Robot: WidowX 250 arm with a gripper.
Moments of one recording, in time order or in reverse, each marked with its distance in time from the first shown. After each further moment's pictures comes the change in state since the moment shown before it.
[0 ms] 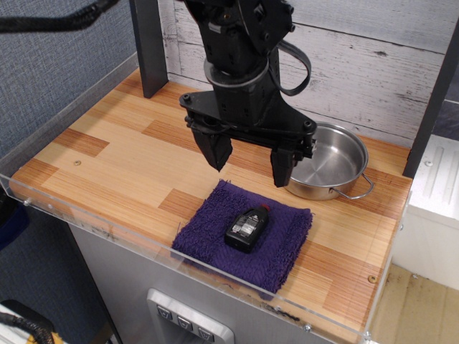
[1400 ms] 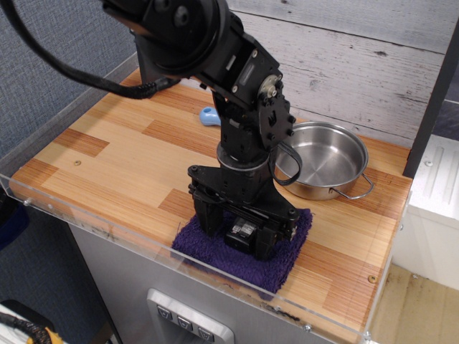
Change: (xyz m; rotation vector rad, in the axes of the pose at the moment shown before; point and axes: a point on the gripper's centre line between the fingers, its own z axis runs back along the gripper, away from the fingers) arm -0.037 0.010 -0.076 0.080 0.232 -0.106
